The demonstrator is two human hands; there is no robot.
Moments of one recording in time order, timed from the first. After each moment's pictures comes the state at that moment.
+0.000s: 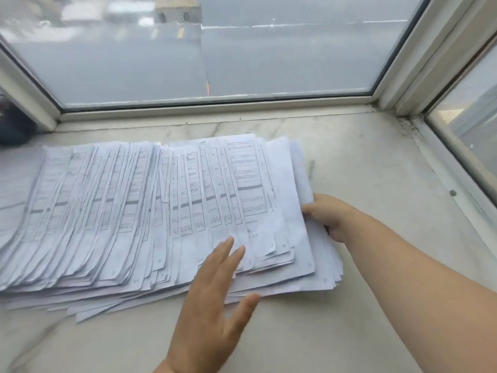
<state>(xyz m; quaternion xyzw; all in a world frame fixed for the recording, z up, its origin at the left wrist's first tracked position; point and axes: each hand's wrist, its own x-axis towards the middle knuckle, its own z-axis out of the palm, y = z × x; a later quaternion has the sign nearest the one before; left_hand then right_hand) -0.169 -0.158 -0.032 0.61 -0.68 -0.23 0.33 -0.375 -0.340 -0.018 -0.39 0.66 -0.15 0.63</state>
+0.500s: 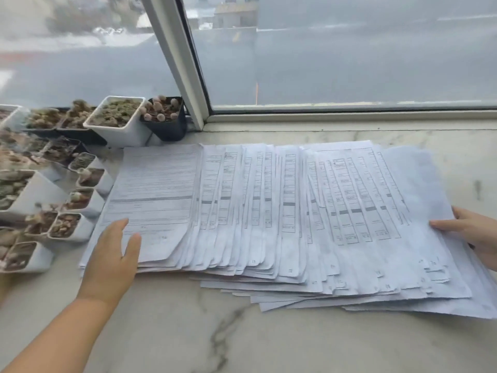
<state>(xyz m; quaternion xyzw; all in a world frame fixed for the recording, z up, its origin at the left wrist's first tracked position) 0.239 -0.120 -0.017 0.87 -0.42 -0.15 0.22 -0.283 -0.330 -0.006 -0.38 0.70 -0.17 0.59</state>
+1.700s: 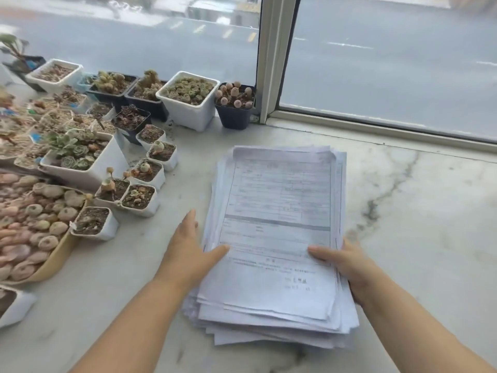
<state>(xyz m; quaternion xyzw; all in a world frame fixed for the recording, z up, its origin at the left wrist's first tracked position) 0.276 -0.099 -0.032 0.82 -0.35 -0.36 0.28 0.019 -0.199 -0.013 -0.35 0.53 -0.20 0.74</state>
